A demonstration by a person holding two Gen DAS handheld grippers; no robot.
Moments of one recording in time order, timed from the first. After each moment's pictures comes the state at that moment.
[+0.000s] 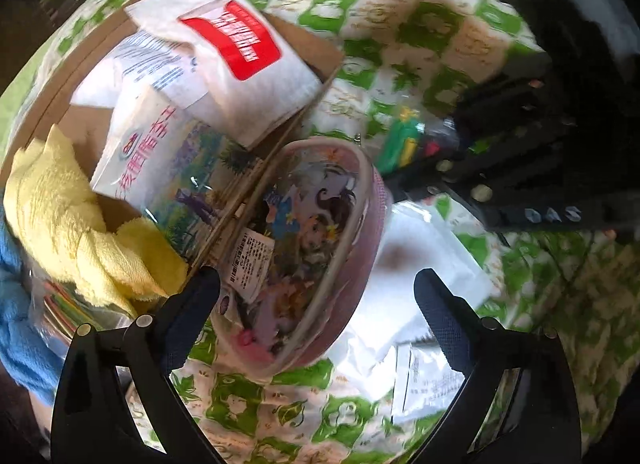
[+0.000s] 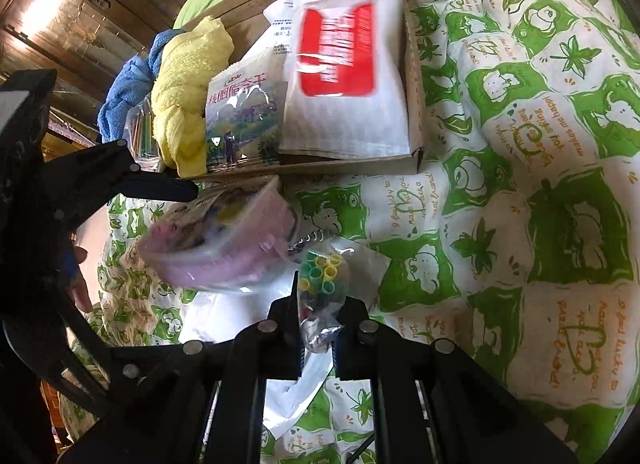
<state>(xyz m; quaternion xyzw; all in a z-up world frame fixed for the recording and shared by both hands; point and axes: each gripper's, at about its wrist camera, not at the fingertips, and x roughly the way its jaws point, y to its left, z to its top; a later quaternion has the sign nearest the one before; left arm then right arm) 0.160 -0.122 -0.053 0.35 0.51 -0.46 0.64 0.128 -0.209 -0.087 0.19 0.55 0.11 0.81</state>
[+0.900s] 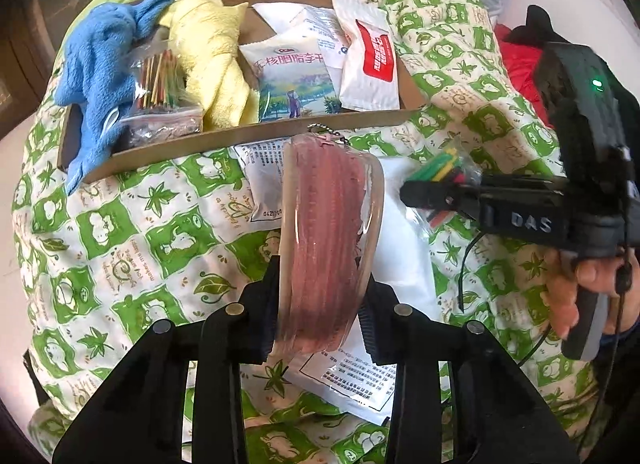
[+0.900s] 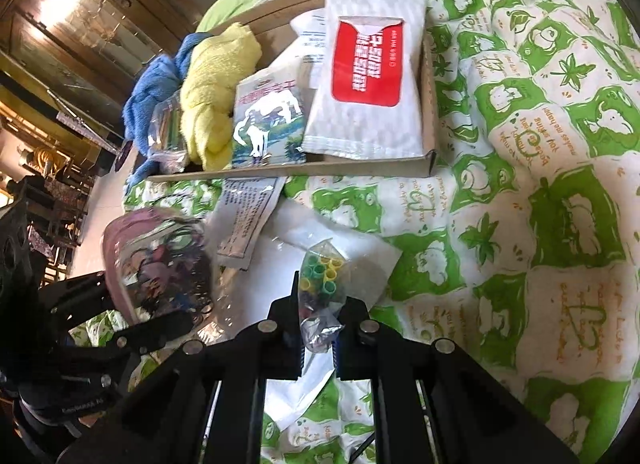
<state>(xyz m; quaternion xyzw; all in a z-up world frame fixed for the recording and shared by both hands) 0.108 -0.033 -0.042 0.07 0.54 -0.31 0.78 0.103 -0.201 -0.075 0.18 0.52 0.13 0.83</state>
